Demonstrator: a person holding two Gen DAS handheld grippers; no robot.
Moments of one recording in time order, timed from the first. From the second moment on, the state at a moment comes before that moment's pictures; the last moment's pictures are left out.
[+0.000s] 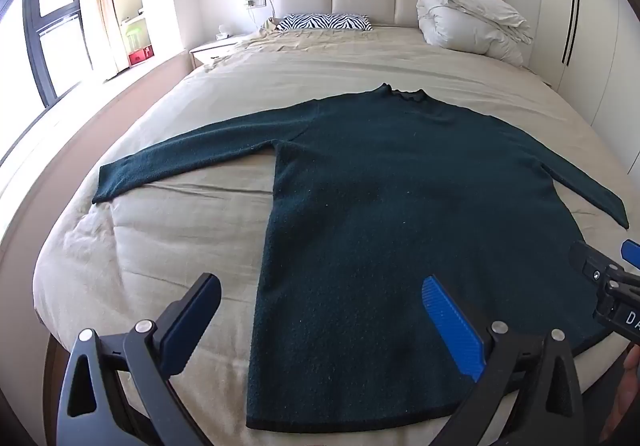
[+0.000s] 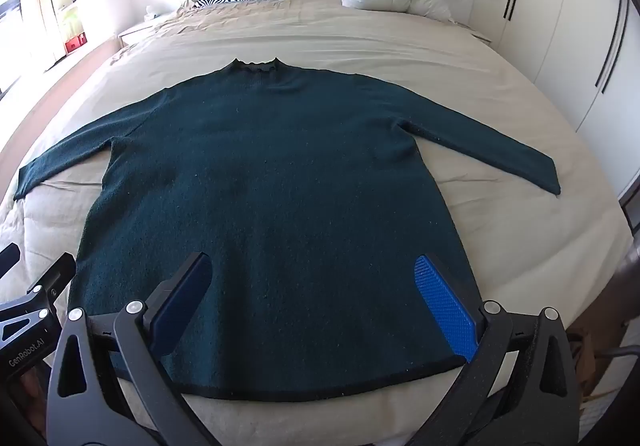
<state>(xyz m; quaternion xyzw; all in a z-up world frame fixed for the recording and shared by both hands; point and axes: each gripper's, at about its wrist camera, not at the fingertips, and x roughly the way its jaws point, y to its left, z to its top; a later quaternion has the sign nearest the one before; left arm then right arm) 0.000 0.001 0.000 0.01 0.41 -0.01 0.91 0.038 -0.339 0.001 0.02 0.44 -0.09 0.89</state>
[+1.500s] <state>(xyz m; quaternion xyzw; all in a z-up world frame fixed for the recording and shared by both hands) -0.001 0.002 -0.010 0.02 0.42 -0.01 0.91 0.037 -0.334 -0.003 0.02 0.45 -0.09 0.89</state>
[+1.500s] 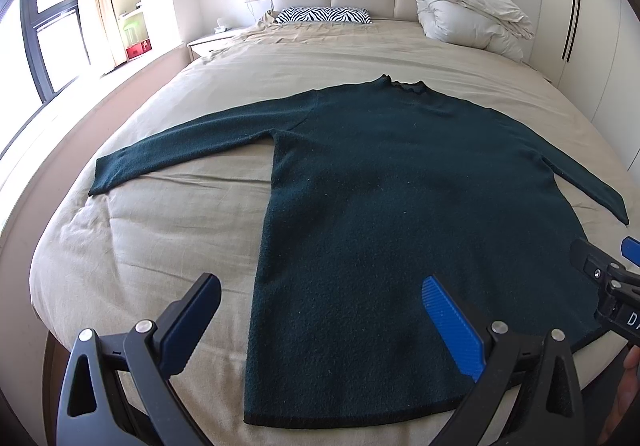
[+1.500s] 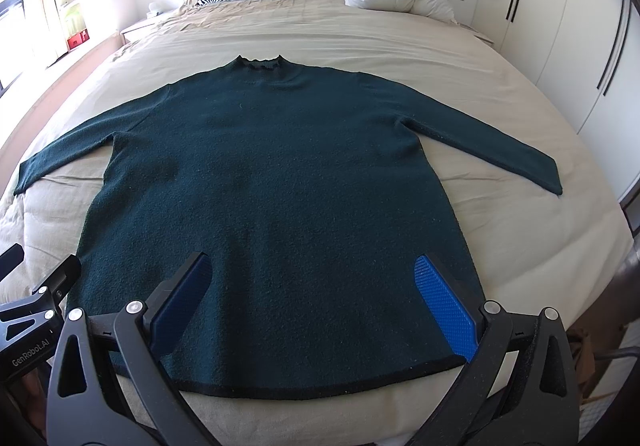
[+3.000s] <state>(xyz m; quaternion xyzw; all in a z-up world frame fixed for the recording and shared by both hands) -0.004 0.002 -0.018 0.02 0.43 -0.01 0.90 0.036 -0.336 -0.009 0.02 0.45 -0.09 0.89</state>
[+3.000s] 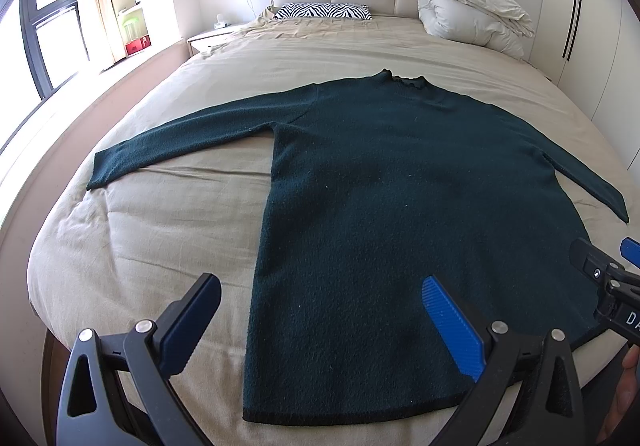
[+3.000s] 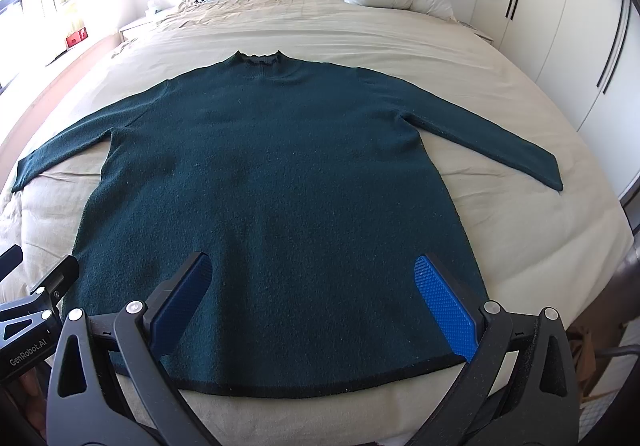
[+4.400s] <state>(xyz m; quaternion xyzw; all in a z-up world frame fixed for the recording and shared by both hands) 0.113 -0.034 -0.046 -0.12 0.49 -0.10 0.86 0.063 -0.630 -0.056 0.31 0.36 -0.19 0.86</state>
